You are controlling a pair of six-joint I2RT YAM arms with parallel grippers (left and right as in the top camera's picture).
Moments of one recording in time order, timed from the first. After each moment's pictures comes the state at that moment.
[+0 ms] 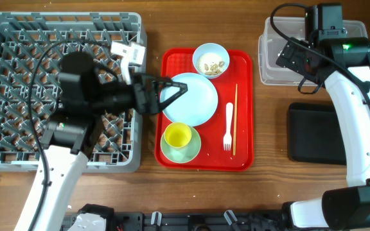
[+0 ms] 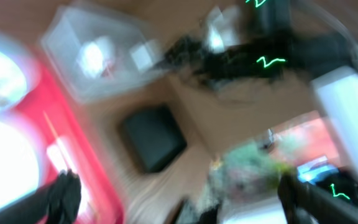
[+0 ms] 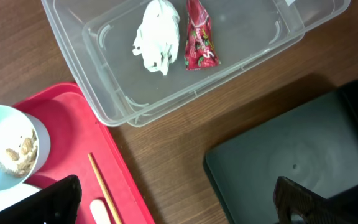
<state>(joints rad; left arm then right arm) -0.21 1.16 1.07 -0.43 0.93 -0.54 0.06 1.60 1.62 -1.16 0.27 0.53</state>
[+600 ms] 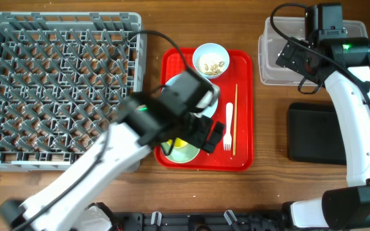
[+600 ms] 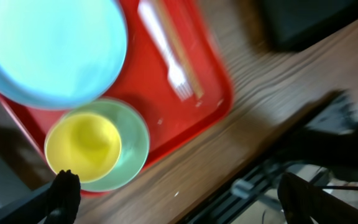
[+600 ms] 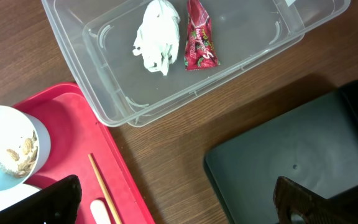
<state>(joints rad) -0.81 1.49 1.51 -1.19 0.15 -0.32 0.06 1.60 1.62 -1.16 0.27 0.53</state>
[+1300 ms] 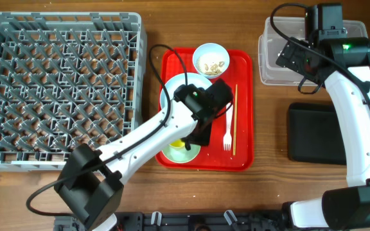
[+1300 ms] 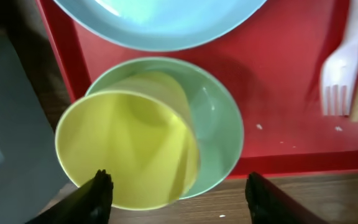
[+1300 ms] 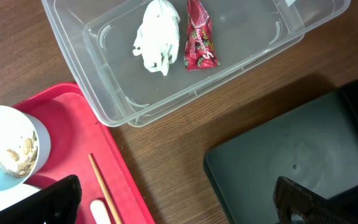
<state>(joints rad) -0.84 1.79 1.43 -1.22 -0.08 -0.64 0.06 1.60 1.62 -1.16 0.27 0.53</state>
